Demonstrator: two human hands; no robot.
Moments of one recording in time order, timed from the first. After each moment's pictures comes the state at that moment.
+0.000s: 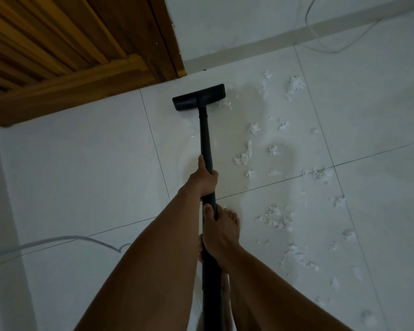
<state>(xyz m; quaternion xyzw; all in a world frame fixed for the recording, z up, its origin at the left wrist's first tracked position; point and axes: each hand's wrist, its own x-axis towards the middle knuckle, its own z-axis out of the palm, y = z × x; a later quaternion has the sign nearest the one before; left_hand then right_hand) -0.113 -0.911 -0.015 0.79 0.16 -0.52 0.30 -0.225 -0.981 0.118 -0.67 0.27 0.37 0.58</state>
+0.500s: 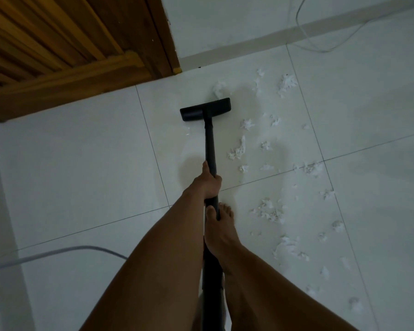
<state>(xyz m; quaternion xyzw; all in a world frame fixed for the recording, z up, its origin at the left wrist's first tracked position) -0.146 -0.927 -0.003 0.77 0.14 -0.56 0.27 -0.253 -0.974 0.100 -0.67 0.43 0.35 0.50</state>
